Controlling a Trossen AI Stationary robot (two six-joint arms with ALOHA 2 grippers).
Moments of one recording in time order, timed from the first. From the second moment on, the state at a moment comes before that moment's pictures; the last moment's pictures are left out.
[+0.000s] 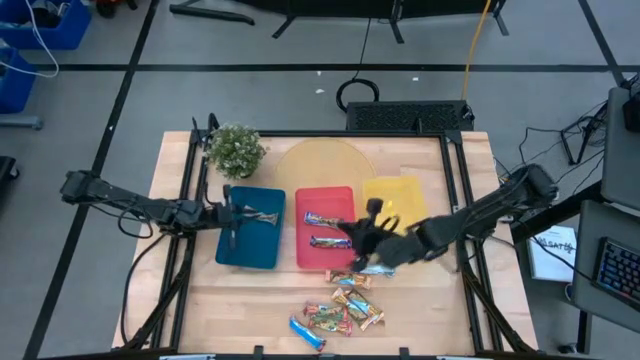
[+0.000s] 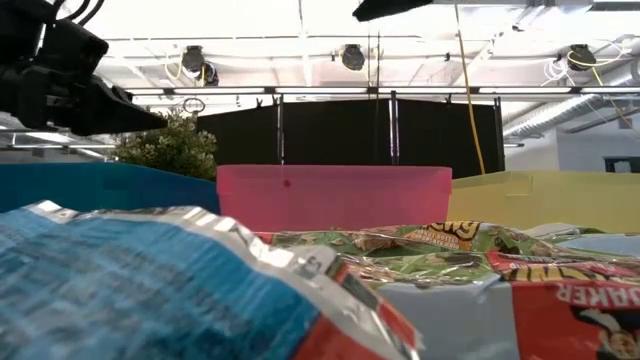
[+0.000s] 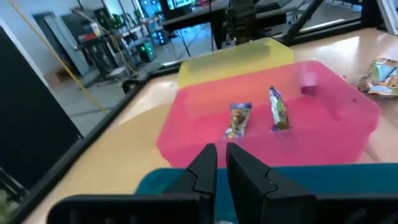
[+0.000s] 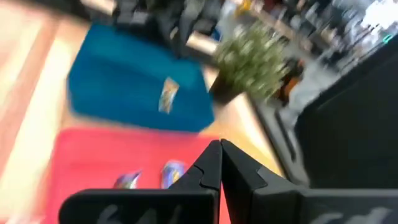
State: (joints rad) left arm -0.24 0.46 0.01 0.29 -0.40 0.21; right arm 0.45 1.51 1.12 -0.19 0.83 -0.09
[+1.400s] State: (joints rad) left arm -0.24 0.46 0.01 0.47 -0.40 0.44; right arm 0.61 1.98 1.31 -0.74 -0.02 1.01
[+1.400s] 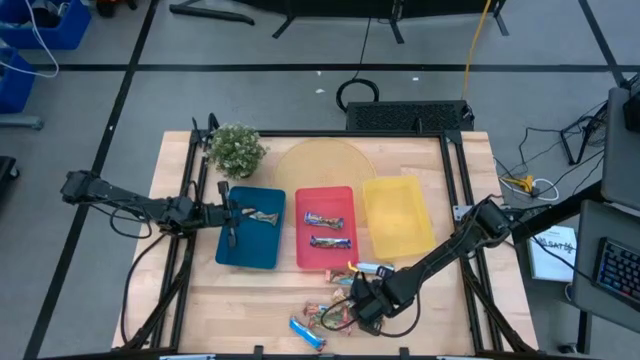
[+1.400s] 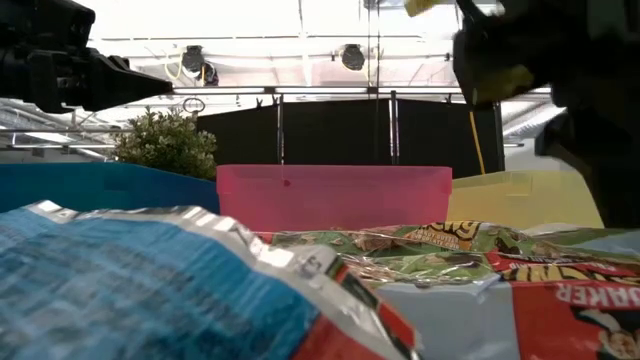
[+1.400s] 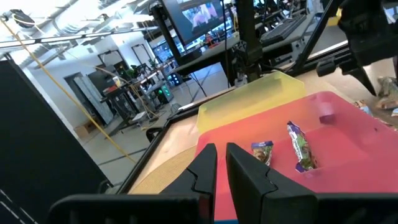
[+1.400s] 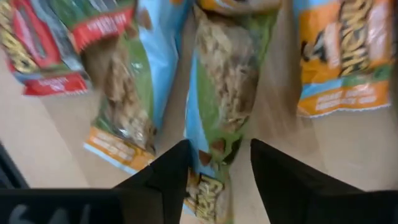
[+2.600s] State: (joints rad) left arm -0.24 0.46 0.01 0.44 -0.39 0.36; right arm 0.60 1.63 1.19 -0.58 0.16 0.69
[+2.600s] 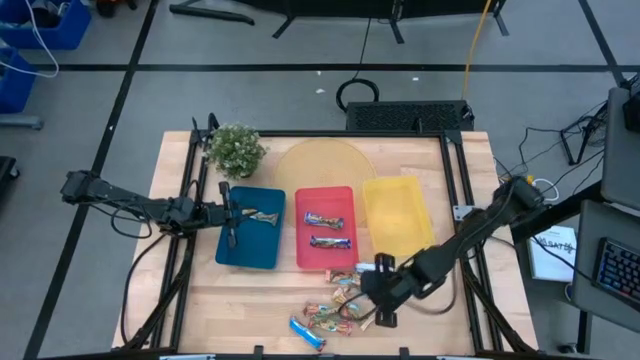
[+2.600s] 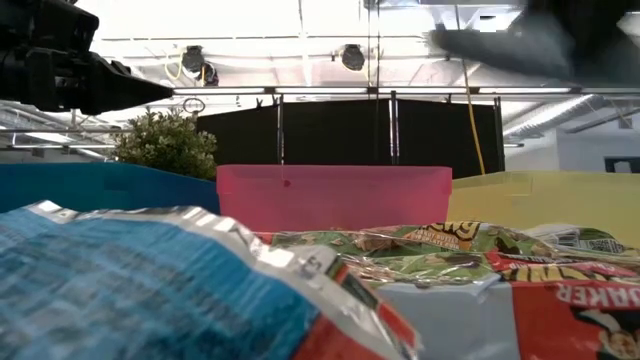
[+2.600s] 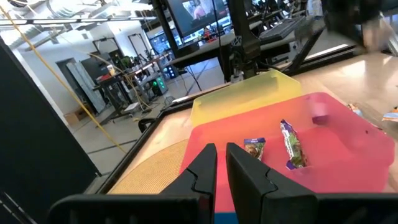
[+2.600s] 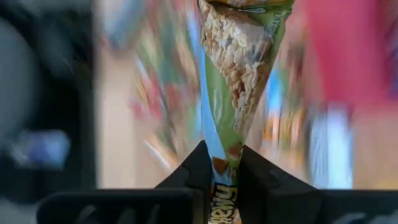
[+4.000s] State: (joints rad) left arm -0.52 0.45 0.01 1.08 -1.21 0.91; right arm -0.02 2.36 1.99 -0.28 -0.08 -0.30
